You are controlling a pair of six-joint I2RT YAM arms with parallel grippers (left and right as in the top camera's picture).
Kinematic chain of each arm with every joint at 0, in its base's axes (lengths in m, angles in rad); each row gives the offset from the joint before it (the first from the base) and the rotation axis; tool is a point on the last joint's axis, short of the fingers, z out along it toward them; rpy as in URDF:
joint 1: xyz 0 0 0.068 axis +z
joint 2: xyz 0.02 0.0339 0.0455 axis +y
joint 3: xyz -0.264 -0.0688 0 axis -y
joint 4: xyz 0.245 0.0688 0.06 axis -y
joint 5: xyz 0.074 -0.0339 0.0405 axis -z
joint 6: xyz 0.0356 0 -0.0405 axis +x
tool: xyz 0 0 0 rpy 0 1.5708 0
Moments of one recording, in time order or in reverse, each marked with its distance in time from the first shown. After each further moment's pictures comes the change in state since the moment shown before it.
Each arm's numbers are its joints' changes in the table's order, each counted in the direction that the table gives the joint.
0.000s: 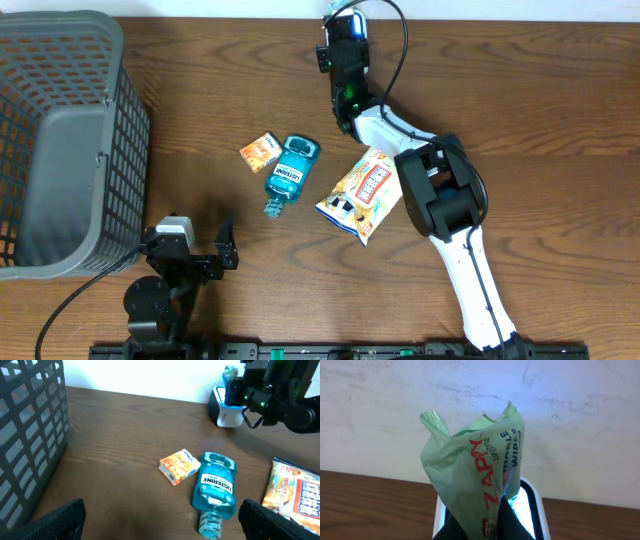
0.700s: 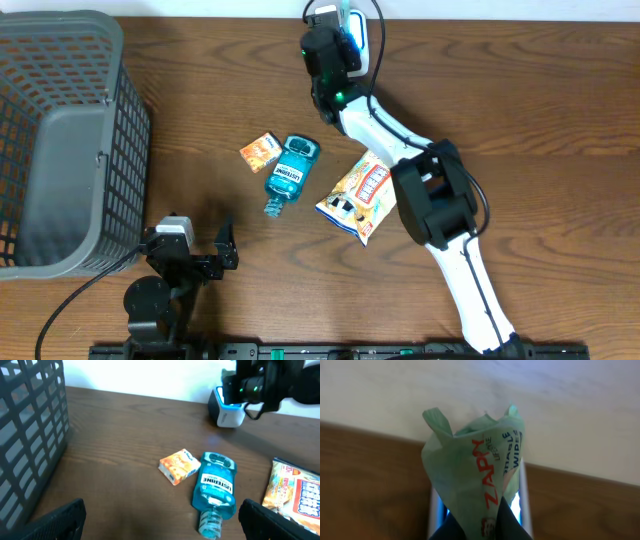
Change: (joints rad) left arm 0.000 0.000 0.000 0.001 0.000 0.000; right arm 0.068 -0.051 0.143 -0.479 0.210 0.003
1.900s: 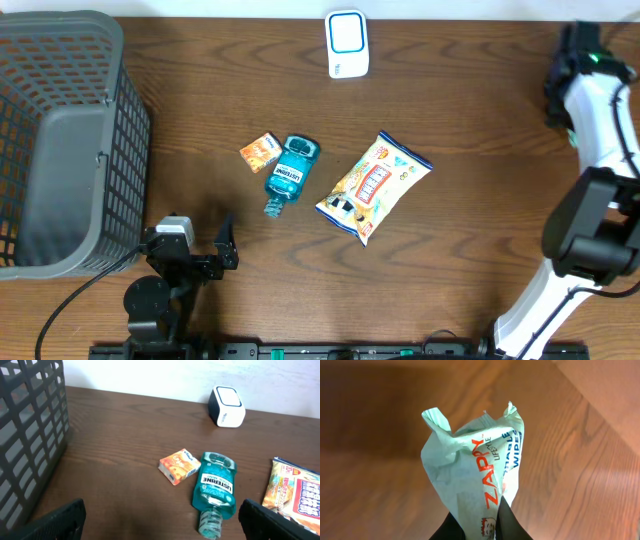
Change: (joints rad) left arm 0.000 0.001 0.000 -0.001 0.000 0.000; right arm -0.792 -0.457 -0.299 -1.005 0.044 0.579
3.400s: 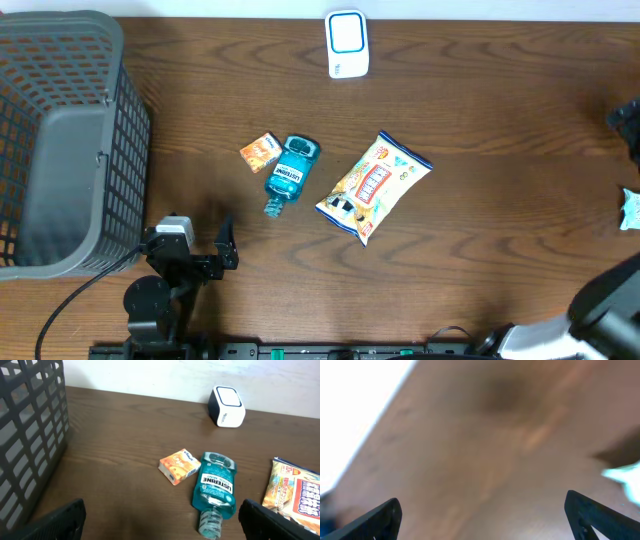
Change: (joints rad) left arm 0.000 0.000 0.000 0.000 0.000 0.000; right arm -0.385 -0.372 -0.306 0.329 -0.953 -0.176
